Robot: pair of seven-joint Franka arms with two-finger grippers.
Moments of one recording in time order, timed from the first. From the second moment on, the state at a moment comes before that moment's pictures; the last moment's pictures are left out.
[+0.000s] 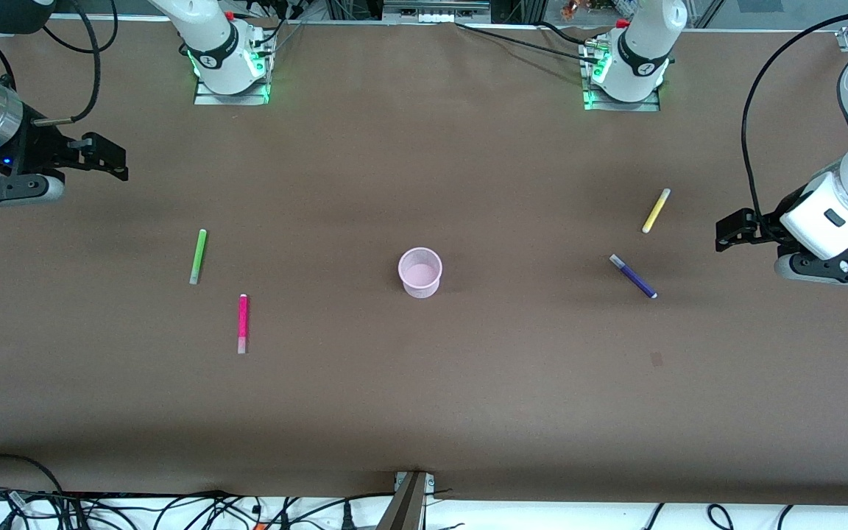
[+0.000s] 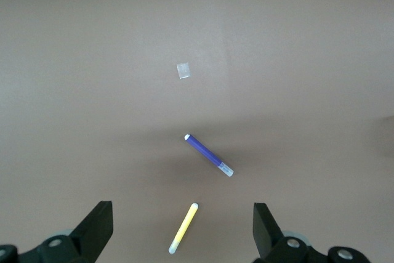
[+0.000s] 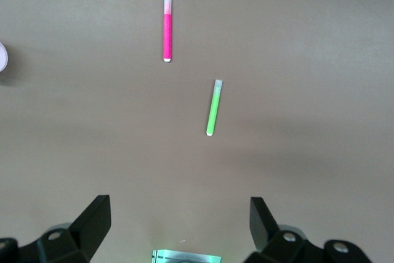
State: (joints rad) left arm 0.06 0.21 -0.12 -1.52 0.03 1.70 0.04; right arm 0.06 0.03 0.04 -1.61 -0.01 1.53 -0.03
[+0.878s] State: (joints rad) left arm 0.07 0.21 -0.10 -1.52 0.03 1.71 0.04; right arm 0.06 0.03 0.04 -1.61 0.05 1.50 -0.03
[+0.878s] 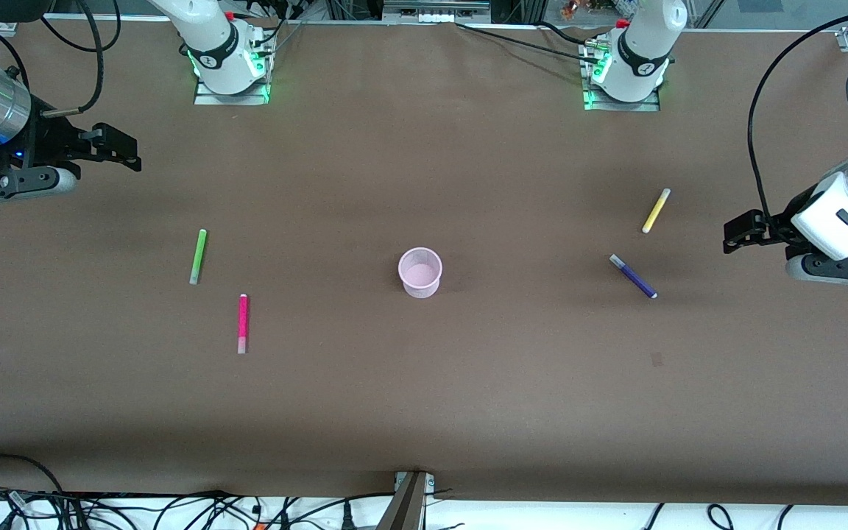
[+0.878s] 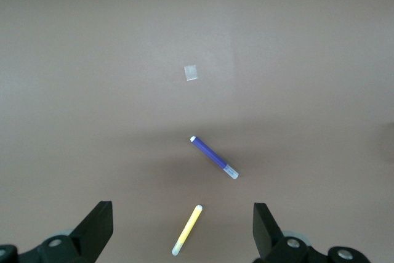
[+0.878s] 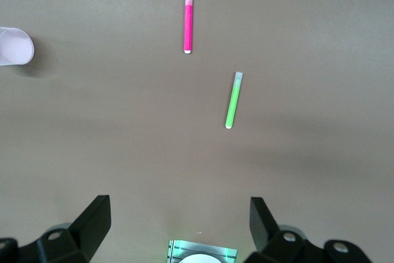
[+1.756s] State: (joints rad) left arm 0.10 0.28 -0.10 -1.53 0.03 1.71 -0.03; right arm 0.06 0.03 0.03 -1.61 0.01 1.57 -0.03
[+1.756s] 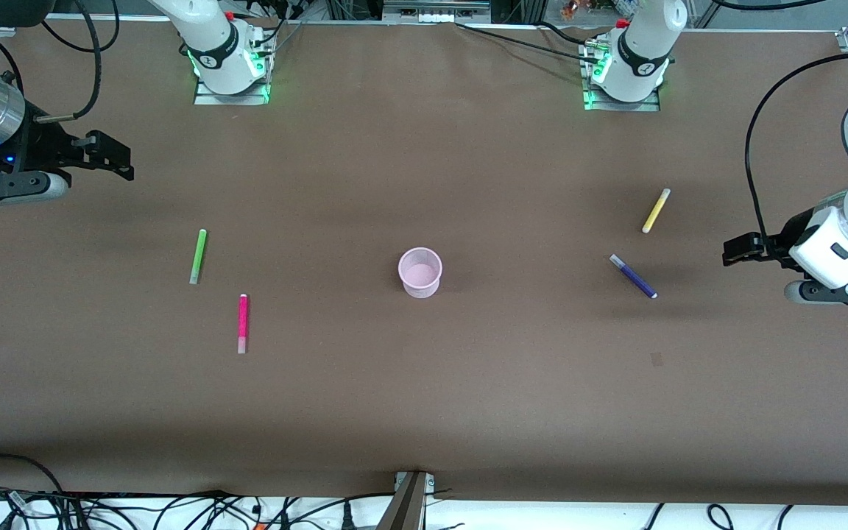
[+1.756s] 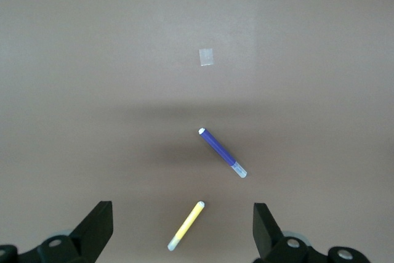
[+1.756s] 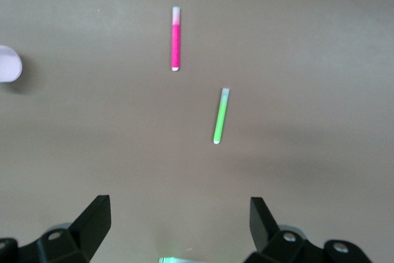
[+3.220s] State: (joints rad) left arm 0.07 0.49 -0.15 -2.00 -0.02 2.36 -0.92; right arm 0.06 0.04 0.04 -1.61 -0.01 1.61 0.03
